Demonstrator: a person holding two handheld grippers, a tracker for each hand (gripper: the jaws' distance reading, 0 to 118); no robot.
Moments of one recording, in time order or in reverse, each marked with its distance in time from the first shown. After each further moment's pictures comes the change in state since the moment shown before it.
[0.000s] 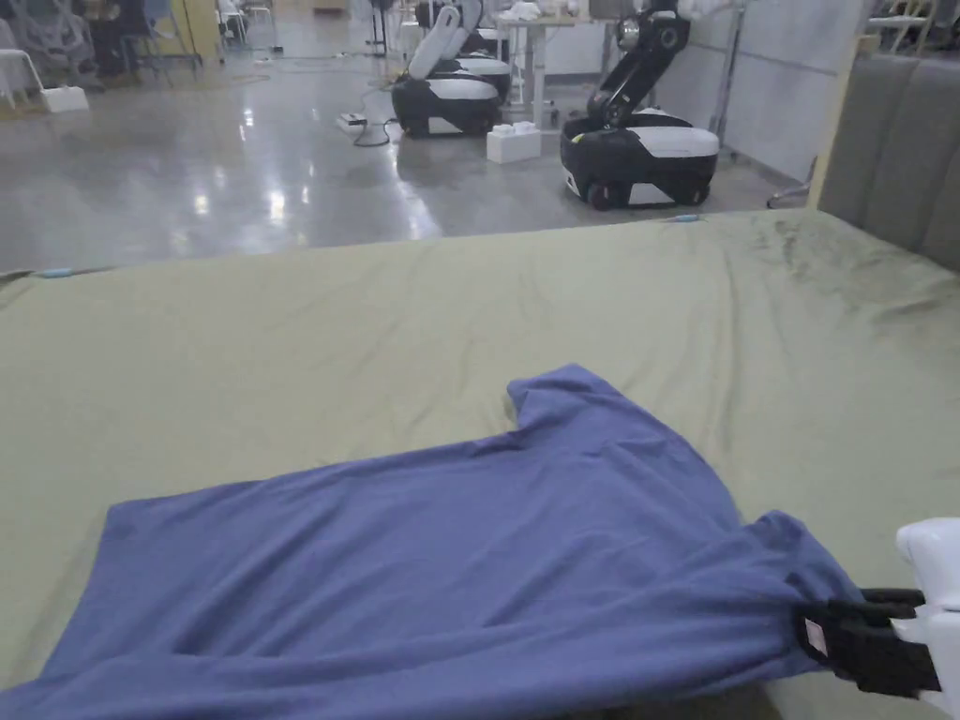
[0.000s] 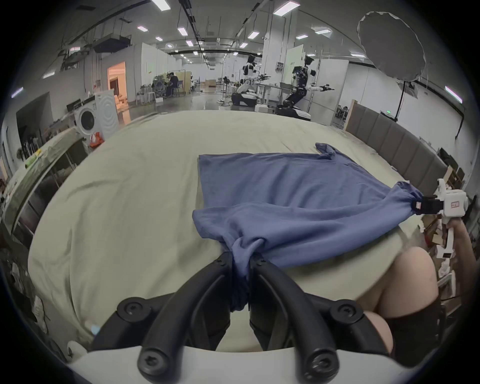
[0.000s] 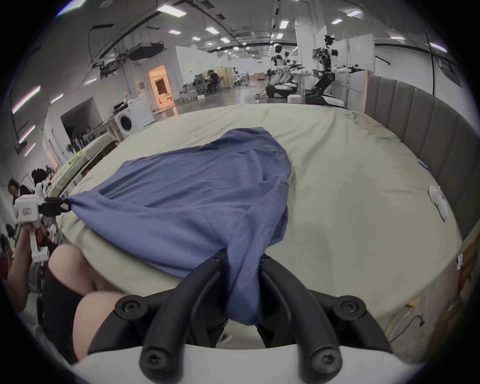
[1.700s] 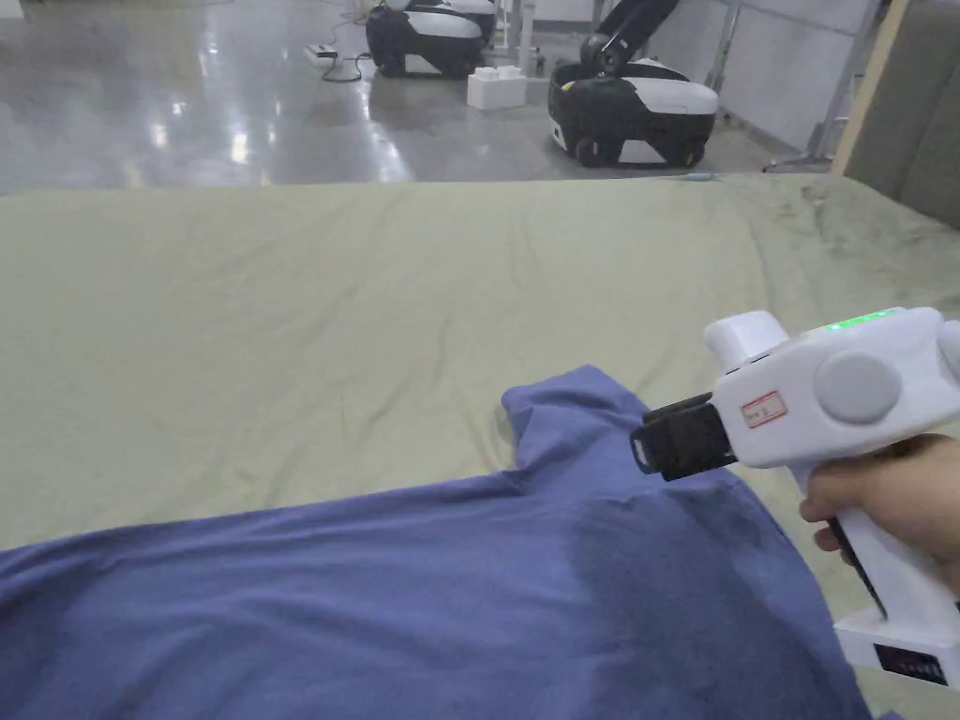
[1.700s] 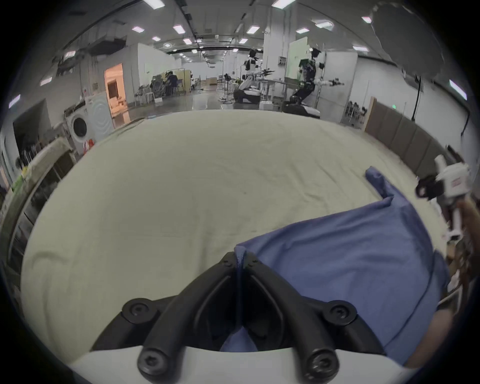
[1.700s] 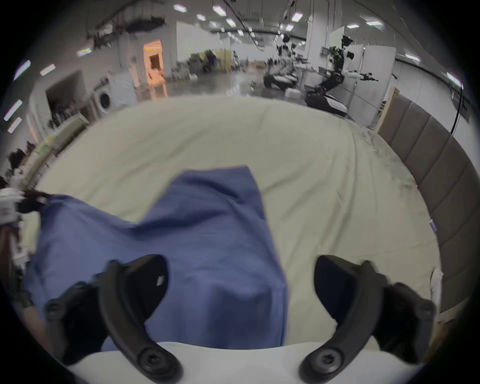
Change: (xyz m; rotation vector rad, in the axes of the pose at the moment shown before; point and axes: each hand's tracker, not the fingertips) left arm -0.024 0.149 -0.210 0.015 0.031 0.006; right arm 0.033 0.217 -0.257 -0.136 -0.206 0.119
